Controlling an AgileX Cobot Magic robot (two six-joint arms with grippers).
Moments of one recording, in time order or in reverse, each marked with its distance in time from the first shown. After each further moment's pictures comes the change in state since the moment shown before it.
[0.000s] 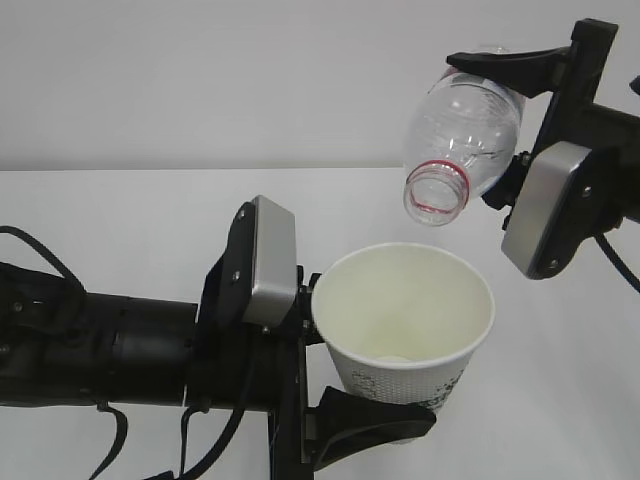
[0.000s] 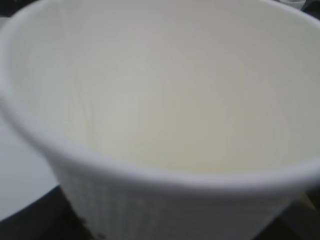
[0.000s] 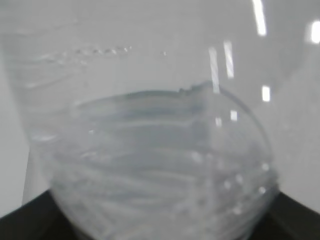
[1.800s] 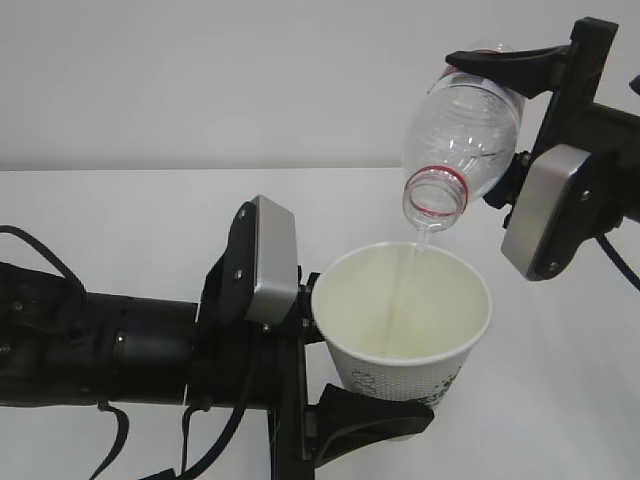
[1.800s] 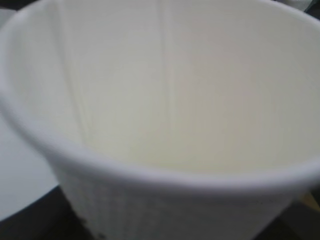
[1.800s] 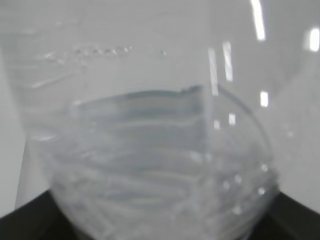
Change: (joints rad) left arm 0.000 0.000 0.000 -0.010 0.013 0.000; right arm 0.000 0.000 0.000 0.000 -0.005 -0.027
